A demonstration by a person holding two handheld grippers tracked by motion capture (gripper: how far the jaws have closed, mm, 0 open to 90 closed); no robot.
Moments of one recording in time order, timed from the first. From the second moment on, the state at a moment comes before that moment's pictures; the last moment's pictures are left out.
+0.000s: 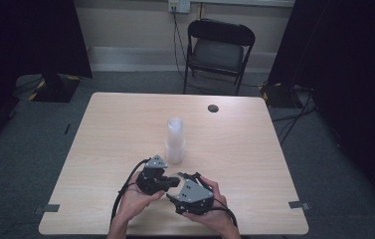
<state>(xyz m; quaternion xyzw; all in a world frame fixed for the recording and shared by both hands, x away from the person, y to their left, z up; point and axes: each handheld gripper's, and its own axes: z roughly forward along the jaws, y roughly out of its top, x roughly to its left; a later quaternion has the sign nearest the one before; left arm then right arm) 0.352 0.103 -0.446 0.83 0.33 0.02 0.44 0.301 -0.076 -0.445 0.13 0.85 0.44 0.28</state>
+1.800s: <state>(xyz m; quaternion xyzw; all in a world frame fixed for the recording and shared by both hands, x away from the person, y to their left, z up) 0.349 0.115 -0.440 0.76 0.36 0.03 0.54 0.313 -0.093 -0.440 0.19 0.82 0.46 0.28</state>
